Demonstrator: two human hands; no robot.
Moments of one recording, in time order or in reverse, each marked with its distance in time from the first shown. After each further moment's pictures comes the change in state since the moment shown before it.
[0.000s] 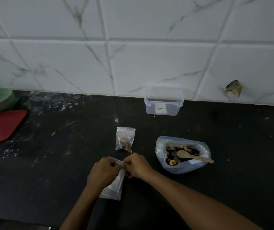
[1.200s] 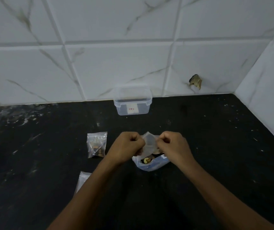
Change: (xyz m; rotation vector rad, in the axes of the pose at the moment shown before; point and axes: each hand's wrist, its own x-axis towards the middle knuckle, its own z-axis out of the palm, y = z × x) left_hand -0.011 0.149 0.026 -0.310 -0.319 0.503; right_hand -0.122 0.037 -0.135 0.056 0.679 0.041
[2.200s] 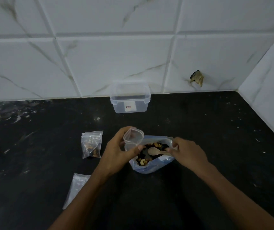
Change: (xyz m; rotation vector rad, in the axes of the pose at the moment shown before) left_hand 0.008 -0.041 0.007 -0.159 0.149 0.326; right_hand 0.030 0.061 -0.025 -0.540 -0.148 0.088
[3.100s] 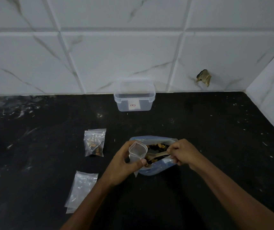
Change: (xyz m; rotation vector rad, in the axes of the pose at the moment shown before) left_hand -0.019 -0.026 0.008 -0.105 -0.114 -0.201; right_hand 0.023 -0.008 0.010 0.495 -0.281 0.179
